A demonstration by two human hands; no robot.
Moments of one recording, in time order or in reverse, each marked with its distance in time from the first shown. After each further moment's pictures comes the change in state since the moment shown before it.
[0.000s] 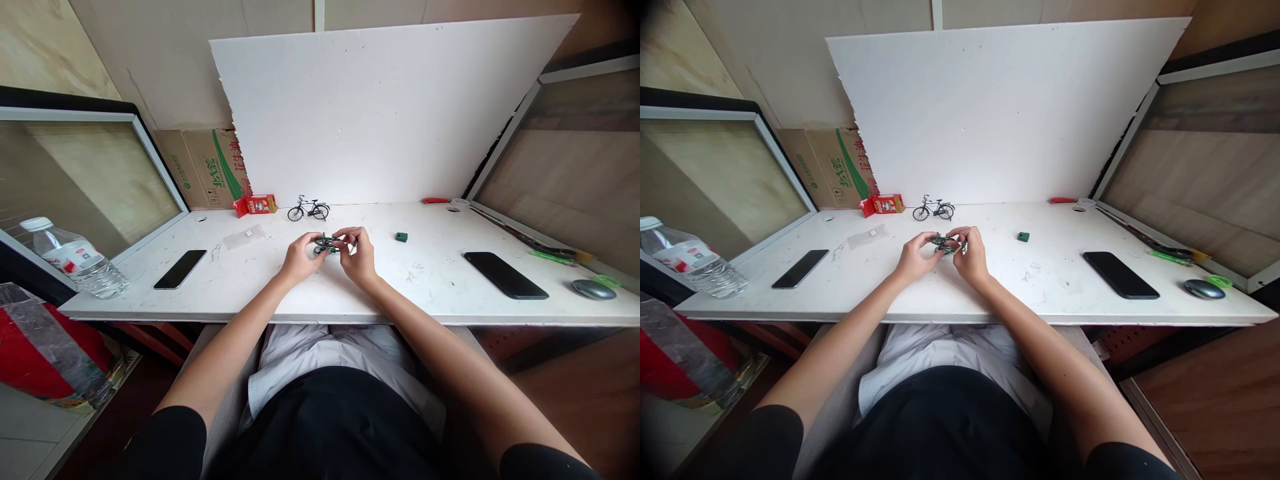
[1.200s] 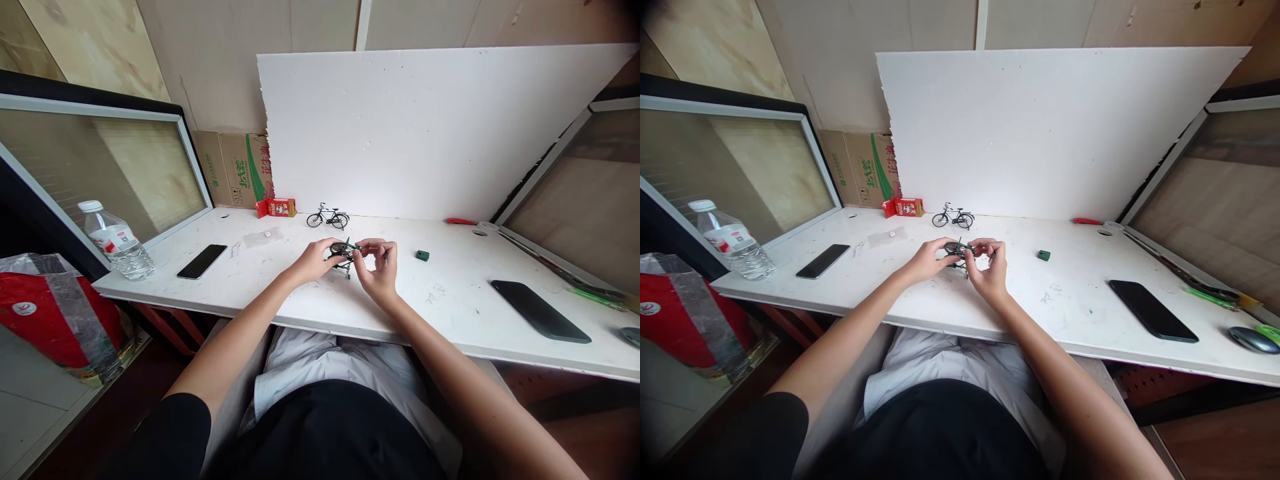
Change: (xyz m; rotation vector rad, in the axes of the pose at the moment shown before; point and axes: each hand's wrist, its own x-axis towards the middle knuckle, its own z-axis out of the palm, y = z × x) left_hand 0.020 0.033 -0.035 -0.093 -0.285 -0.128; right_hand 0.001 -0.013 0.004 0.208 0.050 0.061
